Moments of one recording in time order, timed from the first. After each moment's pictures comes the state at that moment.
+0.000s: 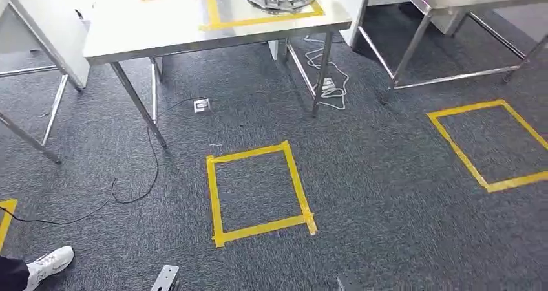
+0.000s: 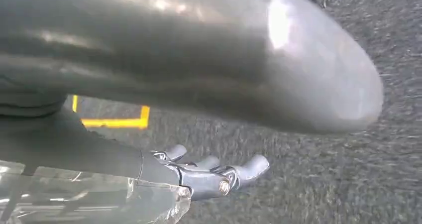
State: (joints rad) left arm -0.05 0.06 -0.68 -0.34 0.60 0.31 0.01; right arm 0.00 0.01 0.25 -0.41 0.00 -0.12 0.11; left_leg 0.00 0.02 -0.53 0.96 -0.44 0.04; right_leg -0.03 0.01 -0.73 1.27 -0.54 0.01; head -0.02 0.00
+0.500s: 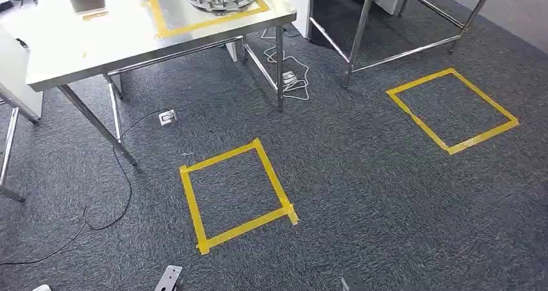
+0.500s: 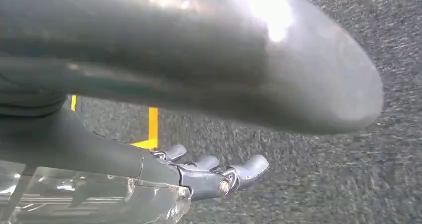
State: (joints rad) left arm -0.05 0.06 -0.69 -0.33 0.60 0.31 0.01; right arm 0.00 0.00 0.25 -0.41 0.00 -0.11 0.11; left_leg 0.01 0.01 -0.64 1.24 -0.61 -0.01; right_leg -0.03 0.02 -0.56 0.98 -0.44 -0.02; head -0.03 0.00
